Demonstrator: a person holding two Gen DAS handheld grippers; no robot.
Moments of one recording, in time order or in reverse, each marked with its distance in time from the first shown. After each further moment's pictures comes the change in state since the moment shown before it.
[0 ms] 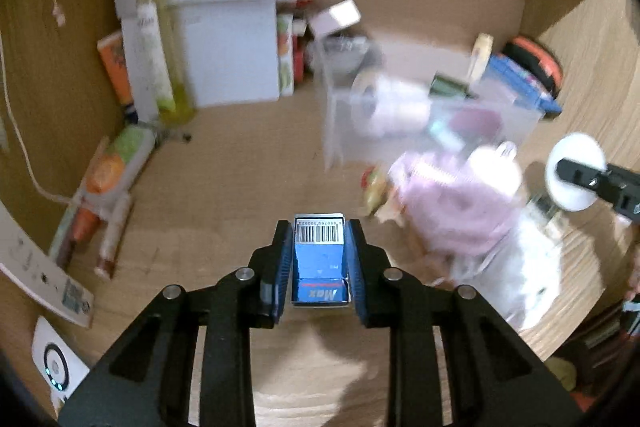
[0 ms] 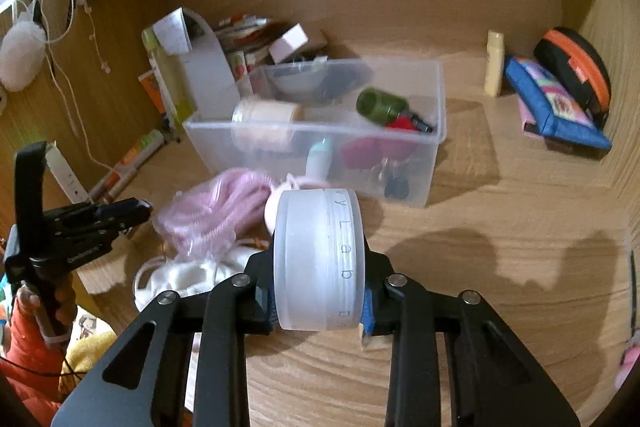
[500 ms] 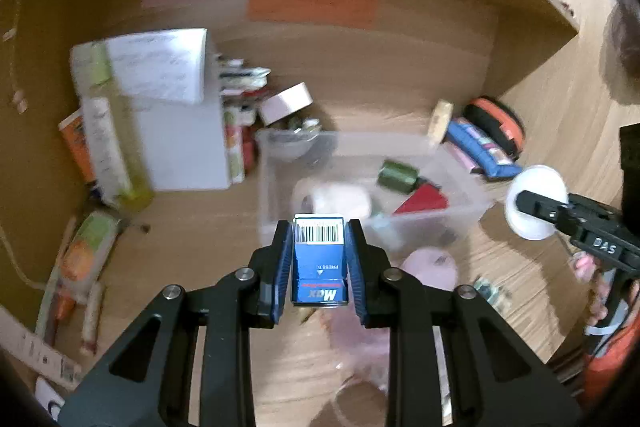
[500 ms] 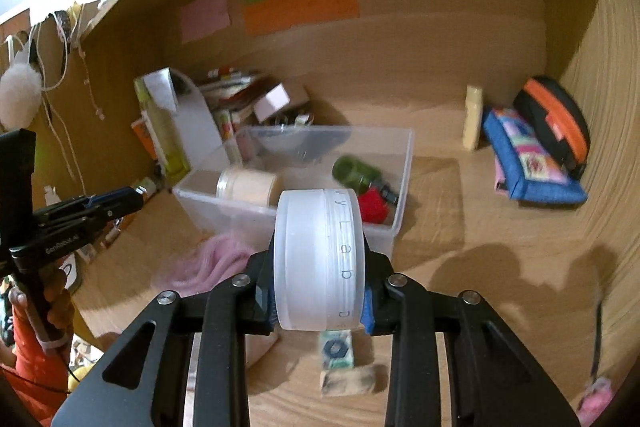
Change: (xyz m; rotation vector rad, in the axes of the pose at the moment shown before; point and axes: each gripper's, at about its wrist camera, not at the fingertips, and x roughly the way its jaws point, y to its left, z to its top) left arm -0.011 -0.030 0.071 -0.009 -0.142 -0.130; right arm -0.024 -0.018 0.046 0.000 -0.117 -0.034
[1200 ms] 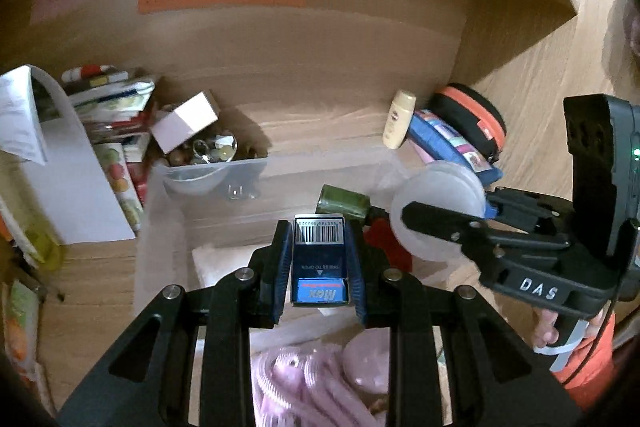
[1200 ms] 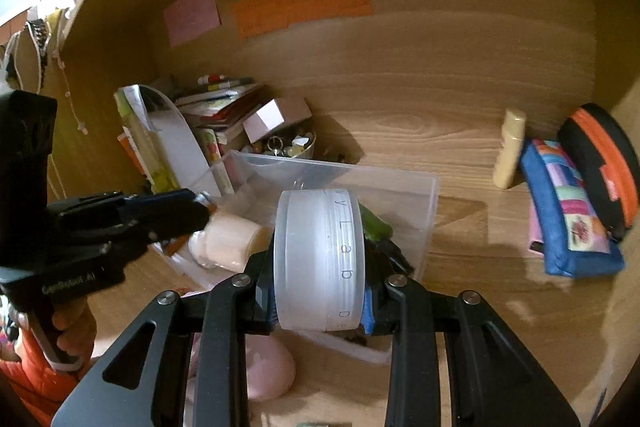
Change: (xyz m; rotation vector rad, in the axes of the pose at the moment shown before) left arm 0.100 -0.044 0.048 0.069 0.087 -0.138; right arm 0.083 -0.012 0.045 -0.030 0.061 0.075
